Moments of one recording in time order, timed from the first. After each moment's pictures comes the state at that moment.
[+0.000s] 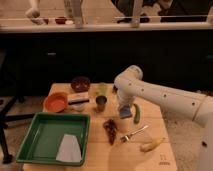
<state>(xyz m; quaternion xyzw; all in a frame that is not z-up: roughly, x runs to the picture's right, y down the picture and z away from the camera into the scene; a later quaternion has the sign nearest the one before) 0.111 0.103 0.819 -0.23 0.19 0.59 0.75</state>
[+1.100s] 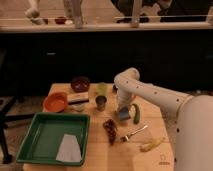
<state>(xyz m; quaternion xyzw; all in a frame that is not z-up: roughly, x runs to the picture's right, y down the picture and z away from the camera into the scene) 0.113 0.125 0.876 -0.28 0.22 0.60 0.72</state>
